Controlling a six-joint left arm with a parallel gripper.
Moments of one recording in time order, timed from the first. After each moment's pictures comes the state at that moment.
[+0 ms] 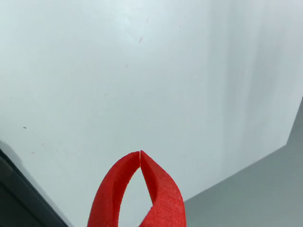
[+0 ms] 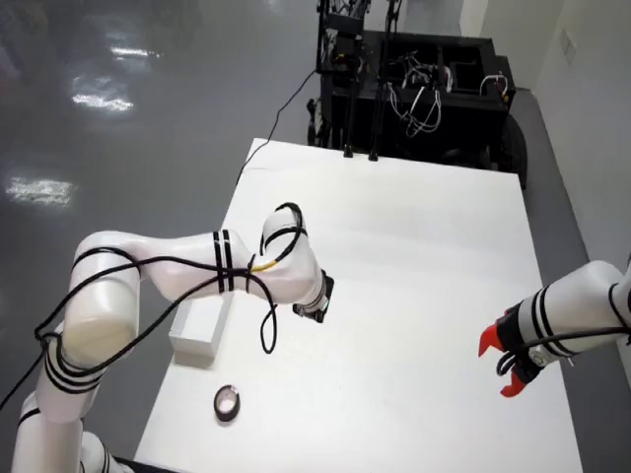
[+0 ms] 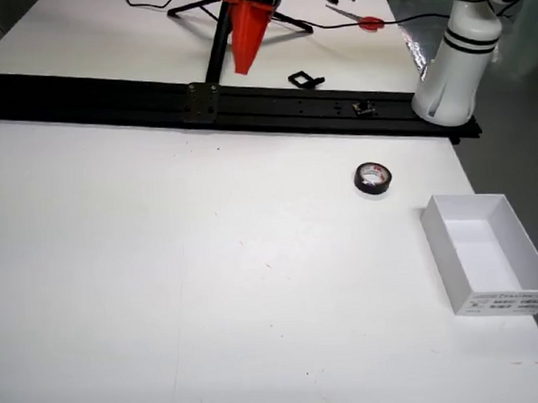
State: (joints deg) arm -63.5 35.4 59.6 18.4 68.3 -55.9
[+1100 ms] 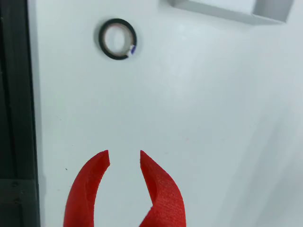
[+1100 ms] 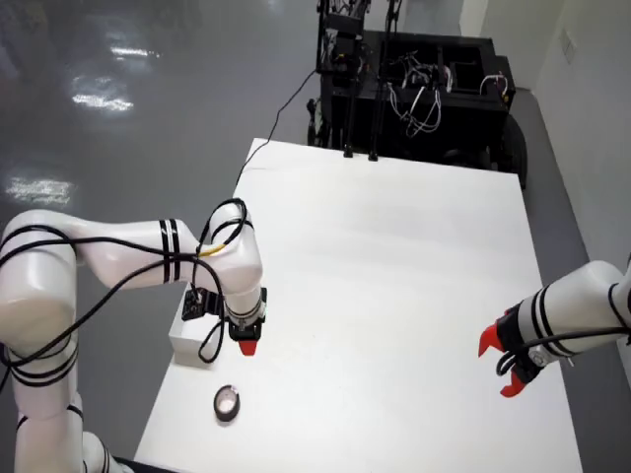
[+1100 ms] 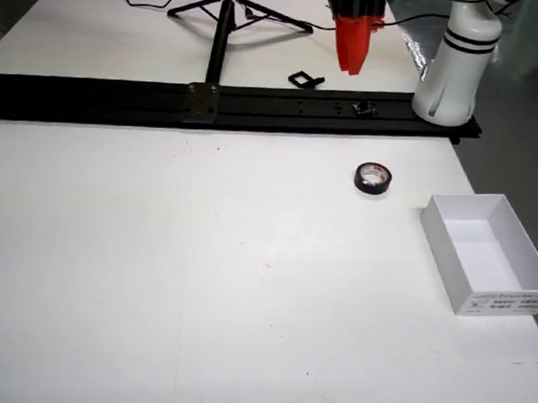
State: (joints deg) arm -56.8 21.0 84.5 12.1 72.9 -69.9
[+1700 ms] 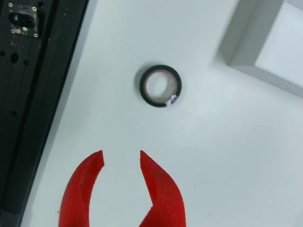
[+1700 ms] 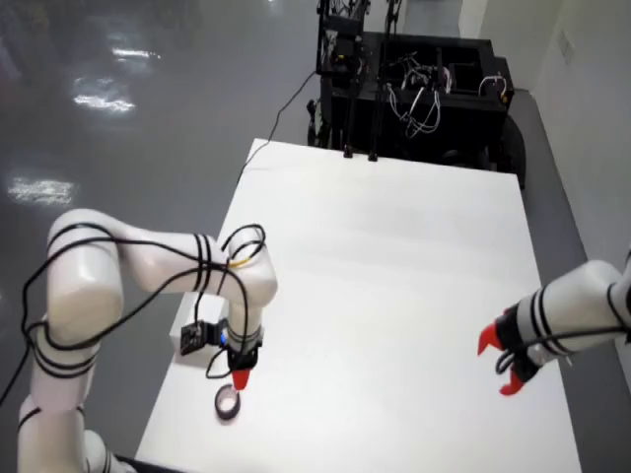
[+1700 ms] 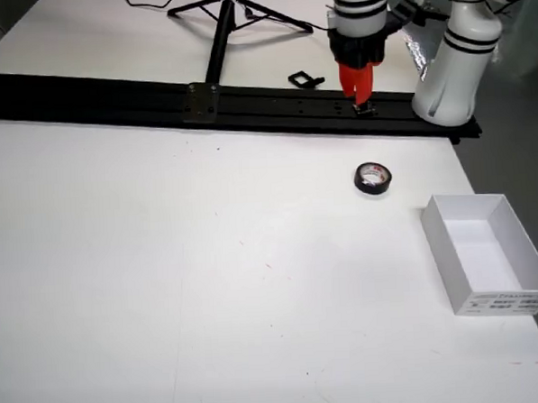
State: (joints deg) arm -53.9 30.3 87.2 6.1 73.7 -77.7
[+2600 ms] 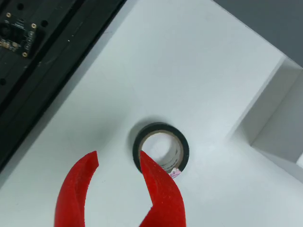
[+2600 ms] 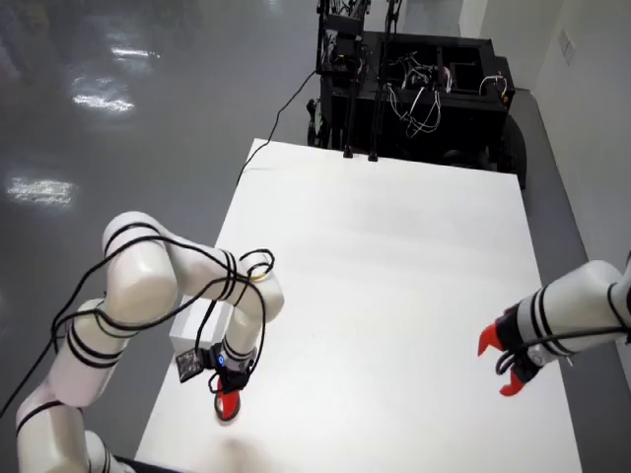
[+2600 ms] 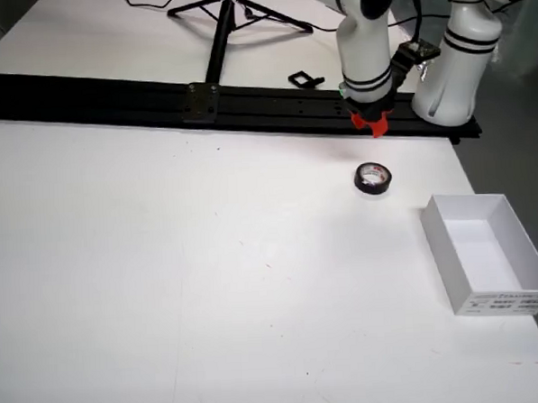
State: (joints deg) arm -48.2 43.8 88.4 3.6 72.3 -85.4
